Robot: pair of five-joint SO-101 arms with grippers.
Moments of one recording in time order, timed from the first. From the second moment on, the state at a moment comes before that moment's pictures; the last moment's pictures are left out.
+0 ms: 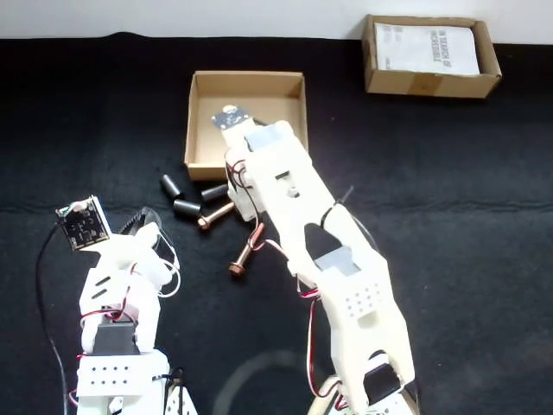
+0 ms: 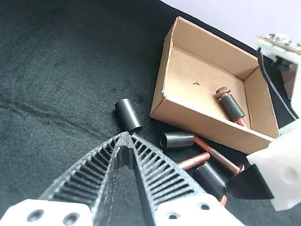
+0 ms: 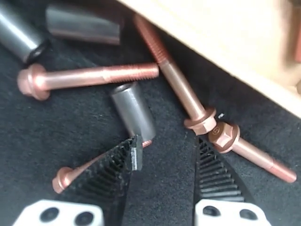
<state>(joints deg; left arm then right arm) -8.4 -88.5 96.0 24.2 26.3 -35.7 38.0 -30.1 84.1 4.4</state>
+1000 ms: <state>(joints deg) -8.4 -88.5 96.0 24.0 26.3 -37.1 58.3 -54.4 89.5 6.7</state>
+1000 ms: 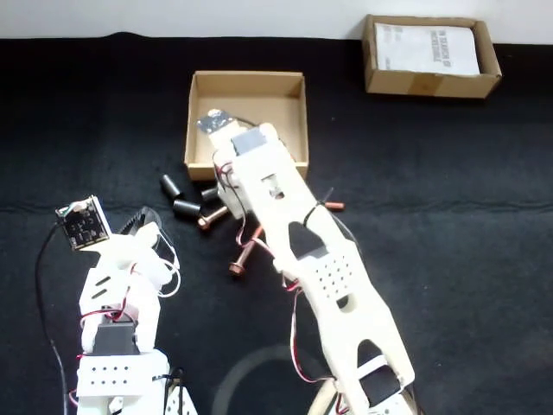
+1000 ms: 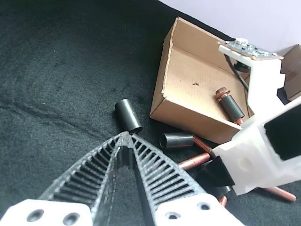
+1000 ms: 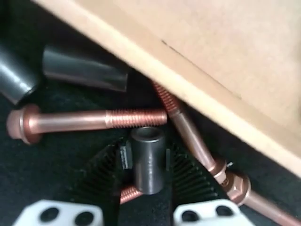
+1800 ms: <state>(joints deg) -8.4 -88.5 96.0 24.0 26.3 -21.4 32.4 -76.6 100.4 -5.4</state>
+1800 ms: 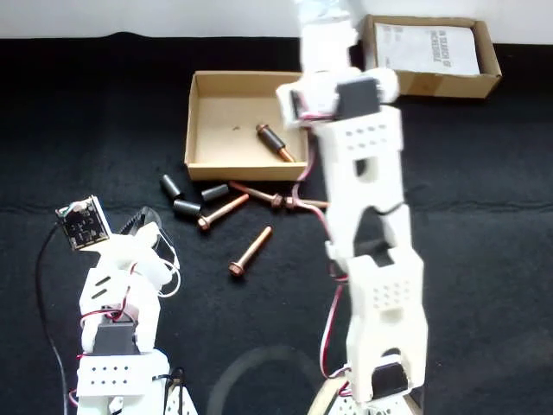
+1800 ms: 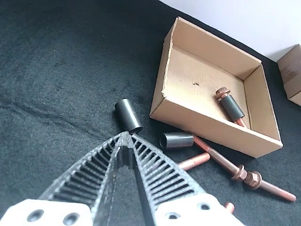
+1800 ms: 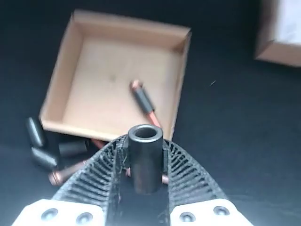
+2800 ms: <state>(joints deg) 15.3 -39.5 58.0 33.6 33.0 -18.6 -34.5 24.2 87.7 -7.2</state>
